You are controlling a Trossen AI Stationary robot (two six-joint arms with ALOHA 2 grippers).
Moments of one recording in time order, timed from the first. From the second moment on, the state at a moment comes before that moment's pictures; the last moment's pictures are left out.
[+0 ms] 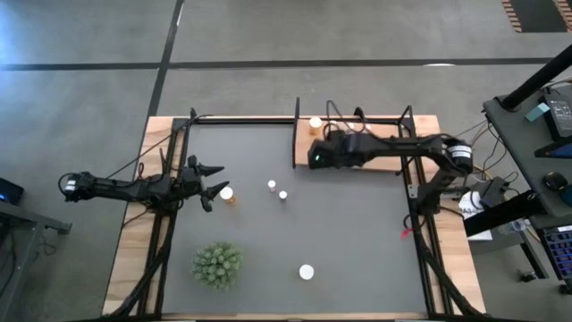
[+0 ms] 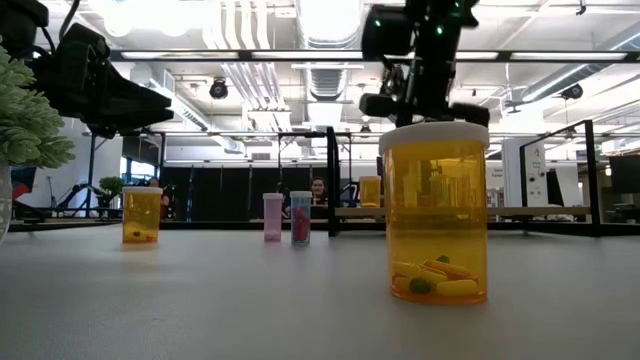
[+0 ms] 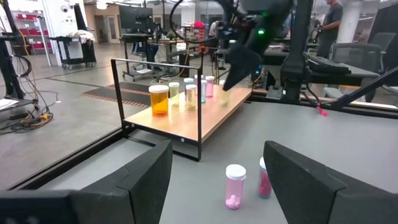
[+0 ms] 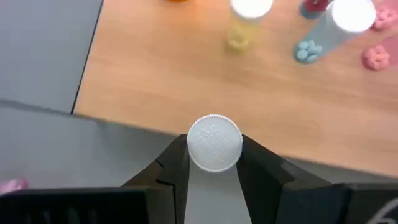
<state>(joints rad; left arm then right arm) -0.11 0.16 0.00 0.10 -0.51 -0.05 -0.21 1.69 1.32 -0.94 0.40 1.19</state>
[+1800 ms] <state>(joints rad) -0.11 0.16 0.00 0.10 -0.51 -0.05 -0.37 1.69 1.22 -0.77 0.31 1.05</state>
